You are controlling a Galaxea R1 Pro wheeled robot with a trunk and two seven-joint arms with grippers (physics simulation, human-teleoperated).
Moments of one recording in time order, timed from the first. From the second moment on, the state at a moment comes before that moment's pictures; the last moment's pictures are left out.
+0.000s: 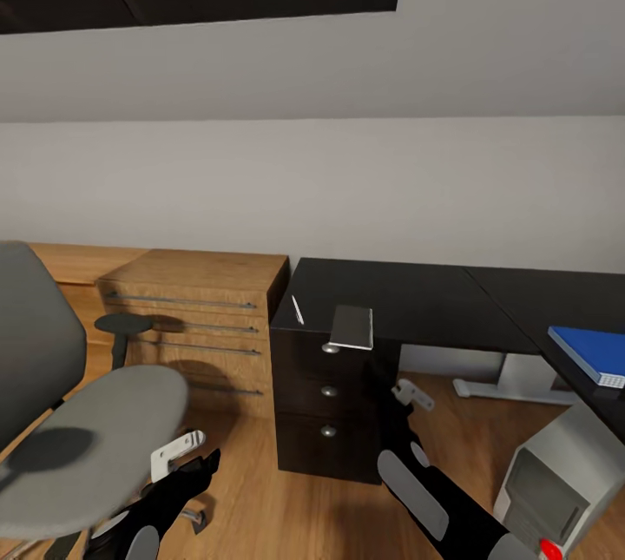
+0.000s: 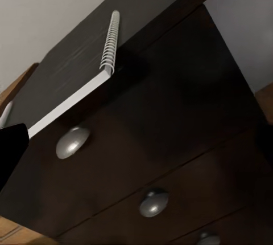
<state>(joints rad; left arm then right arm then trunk) 0.02 -0.07 0.03 -1.60 0.45 0.58 0.30 -0.48 -0.07 0.67 -1.00 -1.04 -0.43 -0.46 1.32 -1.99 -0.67</state>
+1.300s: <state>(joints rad) 0.02 -0.07 0.04 -1.60 0.45 0.58 0.30 -0.48 -0.13 0.64 -1.00 -1.41 -0.41 0.06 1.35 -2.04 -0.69</state>
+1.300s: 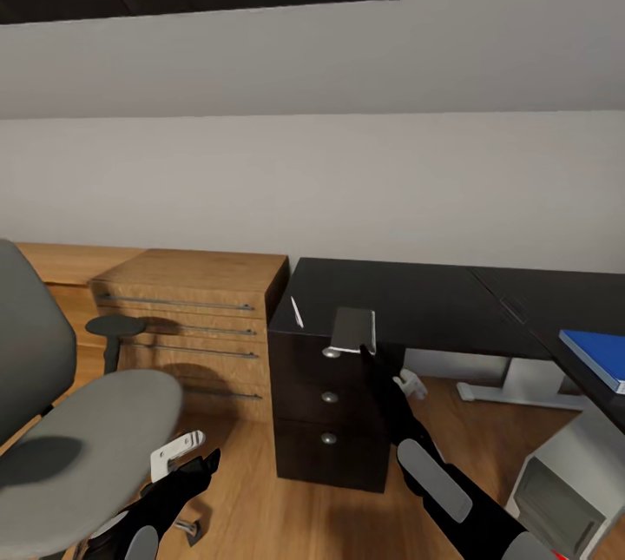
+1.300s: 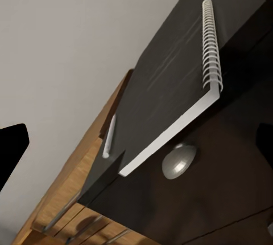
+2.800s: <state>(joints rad) 0.02 -0.07 0.04 -1.61 0.45 0.58 0.30 -0.48 -0.12 0.63 -0.96 -1.49 -0.36 0.06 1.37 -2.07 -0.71</state>
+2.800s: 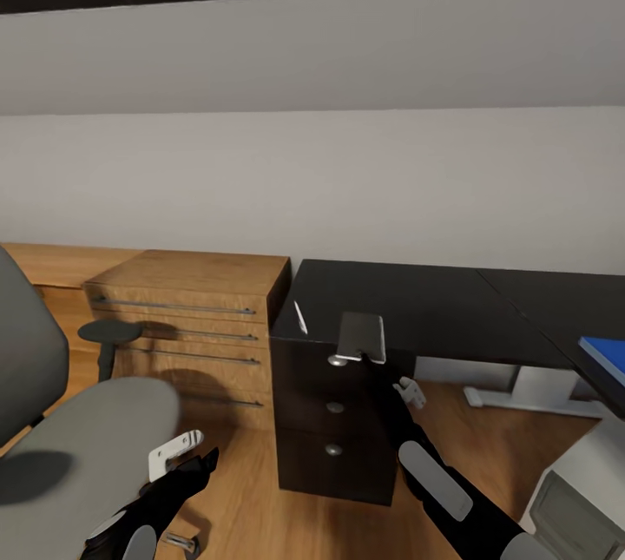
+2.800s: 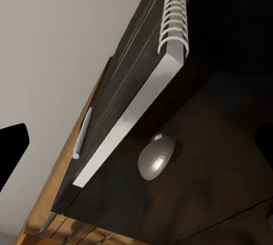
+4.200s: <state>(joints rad) 0.02 -0.07 0.04 -1.60 0.45 0.58 0.29 -0.49 -0.12 0.63 -0.96 -1.48 -0.36 0.06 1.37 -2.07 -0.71</state>
